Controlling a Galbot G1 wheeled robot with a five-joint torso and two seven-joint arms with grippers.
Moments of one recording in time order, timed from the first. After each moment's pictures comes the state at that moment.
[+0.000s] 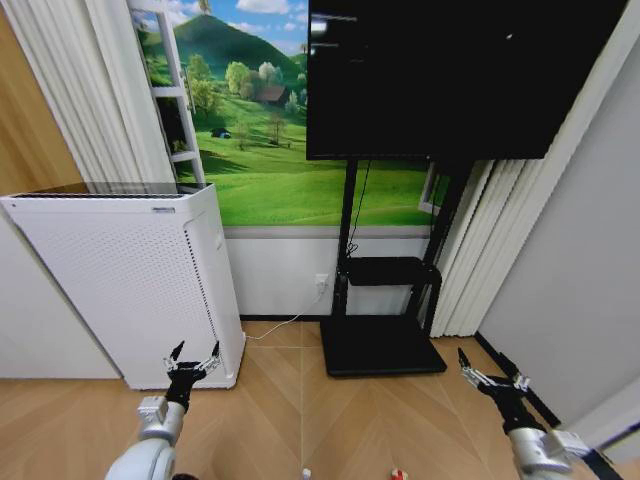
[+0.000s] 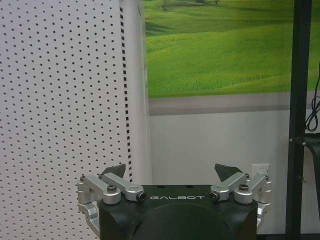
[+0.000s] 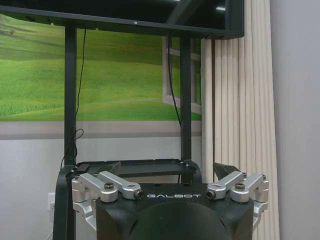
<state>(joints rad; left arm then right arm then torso) 1.48 -1.40 -0.74 -2.02 -0.19 0.10 0.08 -1.62 1.29 1.00 1.92 0.47 0.15 -0.16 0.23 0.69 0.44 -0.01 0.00</state>
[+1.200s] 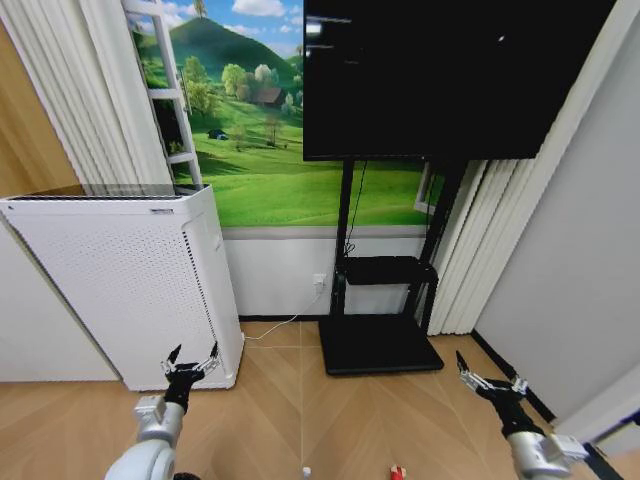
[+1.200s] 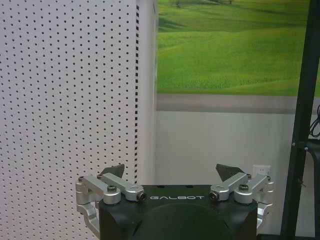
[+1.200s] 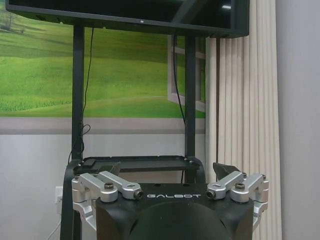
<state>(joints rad) 1.50 -1.40 -0.74 -2.06 -0.27 0.15 0.04 -1.64 1.30 1.00 1.93 0.46 0.16 -0.18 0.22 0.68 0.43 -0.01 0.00</state>
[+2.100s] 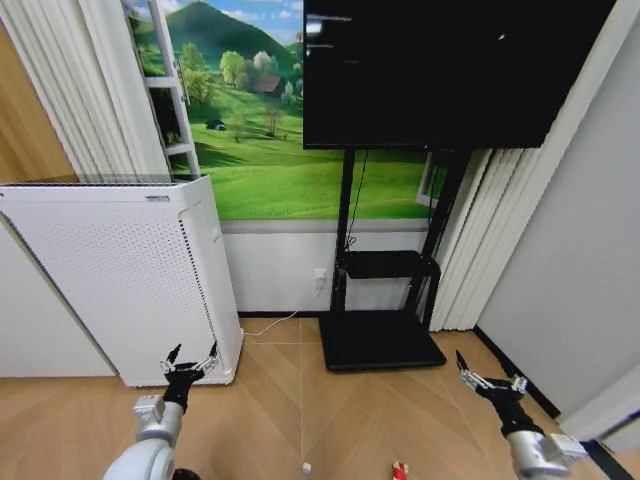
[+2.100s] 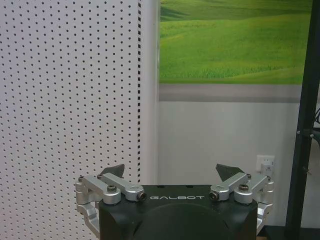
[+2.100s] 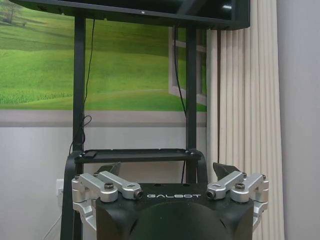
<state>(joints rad) 1.50 -1.40 -0.75 -2.05 -0.26 0.15 0.04 -1.63 1.30 1.00 1.92 0.46 0.16 -0.19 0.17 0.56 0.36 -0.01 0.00</state>
